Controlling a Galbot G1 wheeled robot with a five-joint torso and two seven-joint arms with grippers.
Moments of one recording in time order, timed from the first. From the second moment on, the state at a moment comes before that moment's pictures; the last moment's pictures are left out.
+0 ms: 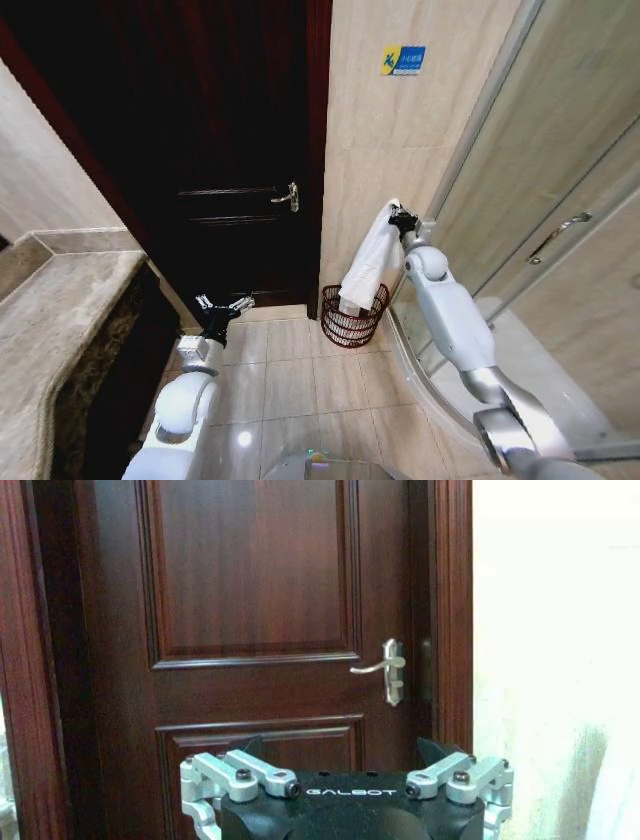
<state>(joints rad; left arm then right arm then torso) 1.50 -1.39 -0.63 -2.18 -0.15 0.11 -0.03 -0.52 1.21 0.26 1.42 0.44 -0.17 0.14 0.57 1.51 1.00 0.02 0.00</state>
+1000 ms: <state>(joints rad) 1.50 -1.39 -0.63 -2.18 -0.15 0.11 -0.03 -0.50 1.26 0.27 1.35 0.40 -0.14 0.12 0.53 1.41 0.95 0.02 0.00</state>
